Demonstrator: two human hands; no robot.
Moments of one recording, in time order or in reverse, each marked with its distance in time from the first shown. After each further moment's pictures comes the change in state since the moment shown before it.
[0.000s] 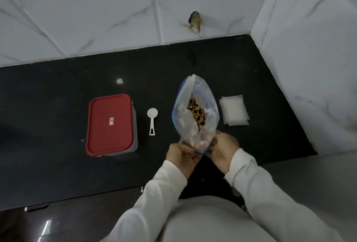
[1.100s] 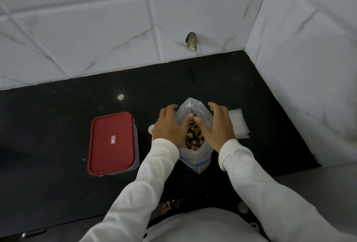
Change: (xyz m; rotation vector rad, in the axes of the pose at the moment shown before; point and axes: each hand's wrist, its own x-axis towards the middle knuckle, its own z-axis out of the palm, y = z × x) left_hand 0.042 0.084 0.028 1.553 0.345 0.936; right_hand 0.053 -0.042 0.013 -0.999 0.181 -1.011
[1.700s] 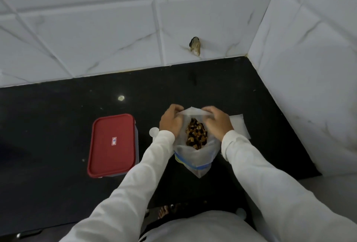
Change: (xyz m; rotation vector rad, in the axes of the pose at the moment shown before) left_hand 0.047 -0.012 0.015 -0.423 -0.169 -0.168; right_hand 0.050 0.011 0.003 0.130 -0.208 0.088
